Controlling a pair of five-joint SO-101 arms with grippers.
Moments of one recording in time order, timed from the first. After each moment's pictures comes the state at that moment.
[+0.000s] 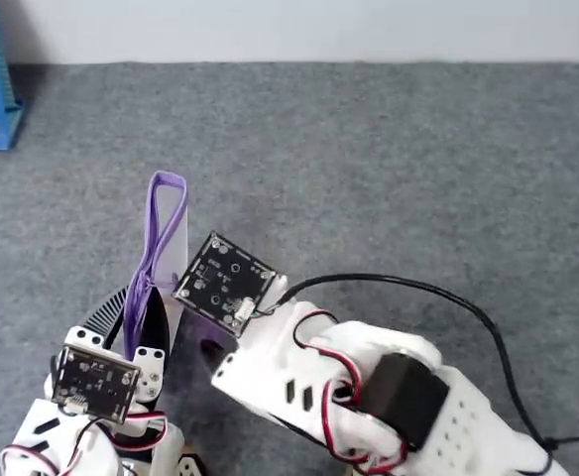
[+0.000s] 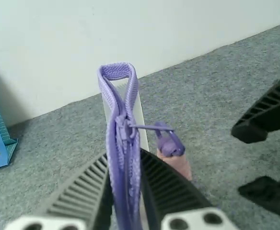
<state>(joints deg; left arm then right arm) 6.0 -103.3 52.5 83.6 -8.9 -62.0 -46.5 17.8 79.7 0.5</state>
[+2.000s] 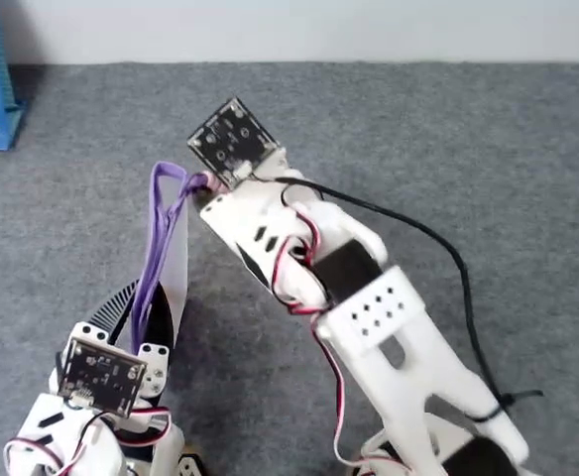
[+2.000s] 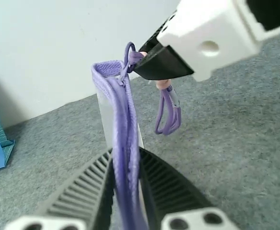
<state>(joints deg) 6.2 -103.3 53.0 83.6 -9.0 -35.6 -21.0 12.7 43.9 12.0</state>
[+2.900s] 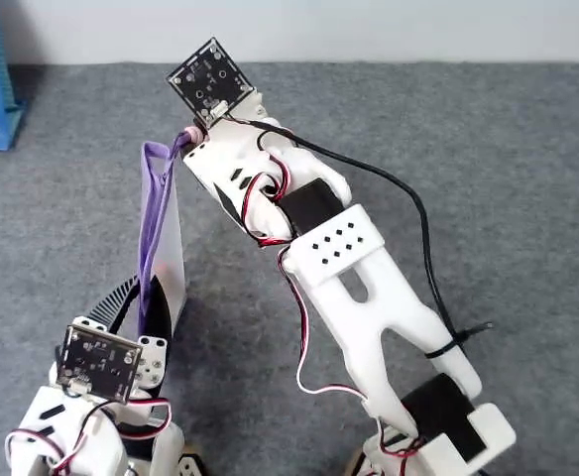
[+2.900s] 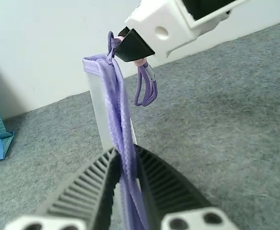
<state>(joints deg) 5.7 -102.5 53.4 83.3 -7.6 -29.7 0.3 -4.8 40.1 12.1</state>
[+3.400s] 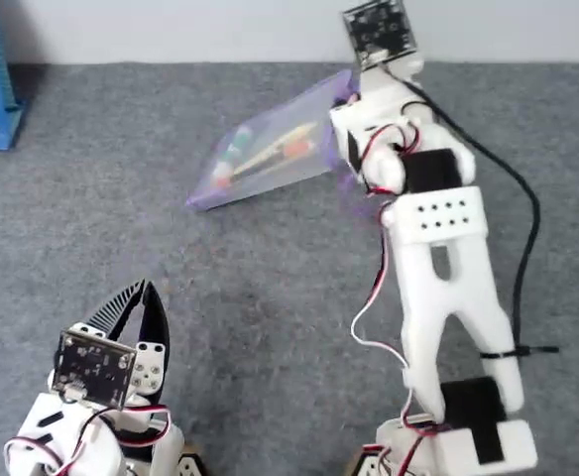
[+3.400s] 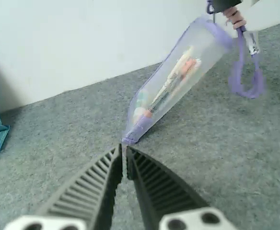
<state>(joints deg) 5.9 -103.3 53.6 83.2 -6.1 -12.3 -7.6 -5.3 52.3 11.4</state>
